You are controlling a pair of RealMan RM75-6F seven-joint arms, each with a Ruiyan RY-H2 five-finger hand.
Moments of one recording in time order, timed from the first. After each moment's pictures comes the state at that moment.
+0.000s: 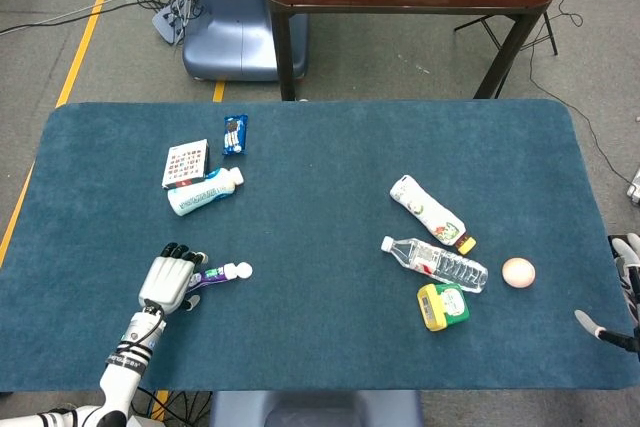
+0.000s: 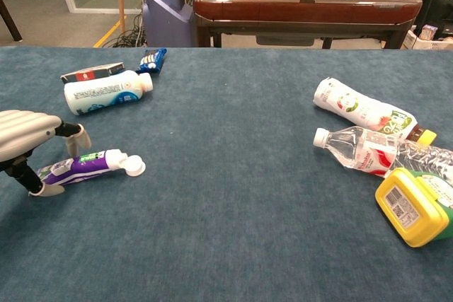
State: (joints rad) left arm -0.51 -1.52 -0.04 -1.58 1.09 1.18 0.58; right arm -0.07 -0.99 0.08 -1.70 -1.47 1.58 0.25
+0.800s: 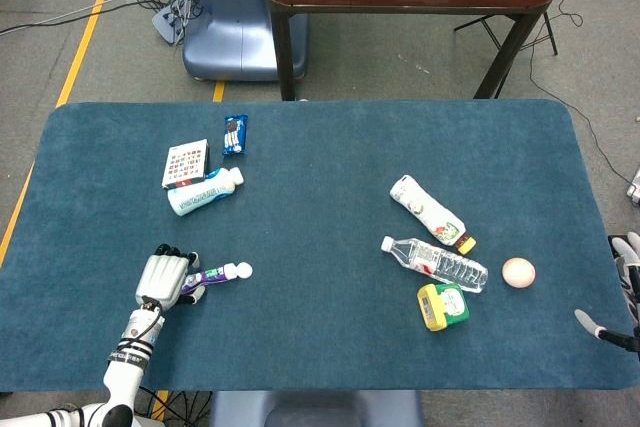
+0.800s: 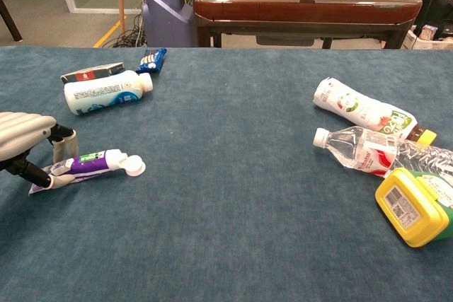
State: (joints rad) left arm -0.50 -1.56 -0.07 -1.54 1.03 1.18 0.60; right arm -0.07 -0.98 0.08 -1.72 -1.47 1.58 0.24
